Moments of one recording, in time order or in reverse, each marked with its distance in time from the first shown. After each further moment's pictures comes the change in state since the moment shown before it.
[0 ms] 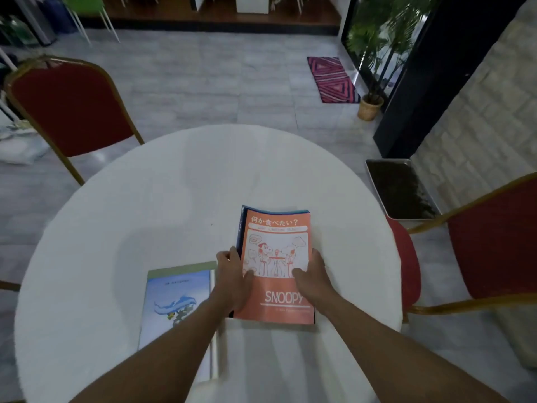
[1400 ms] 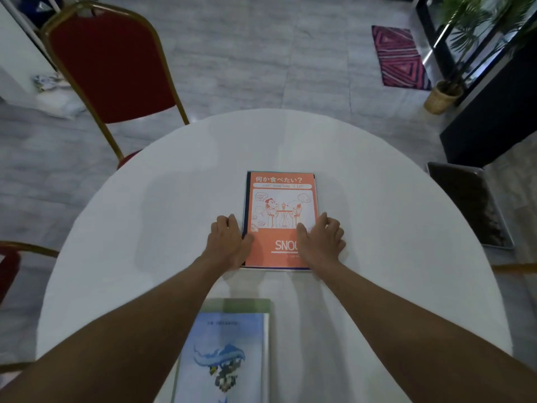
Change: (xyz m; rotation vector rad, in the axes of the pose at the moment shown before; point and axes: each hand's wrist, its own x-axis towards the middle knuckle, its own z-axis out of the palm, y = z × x) left_hand 0.174 -0.086 -0.107 0.287 0.034 -0.152; right_hand 0.163 -0.111 0.147 -0.595 0.175 -0.115
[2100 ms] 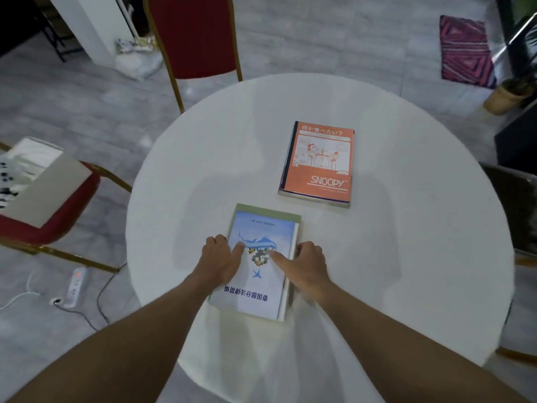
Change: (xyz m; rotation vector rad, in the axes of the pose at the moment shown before) left_hand -0.236 -0.096 0.036 -0.180 0.005 -0.315; right_hand -0.220 0.062 0.036 0.032 -0.397 -0.086
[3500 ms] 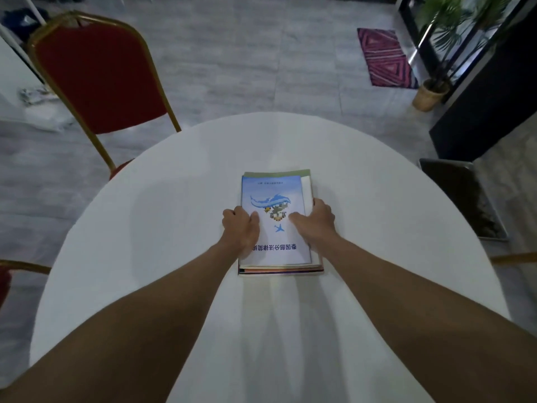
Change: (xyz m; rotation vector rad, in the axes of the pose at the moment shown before) left_hand 0.204 0.217 -0.009 -0.117 -0.041 0.180; right_hand 0.202 -0.074 -0.154 0.401 0.249 0.058
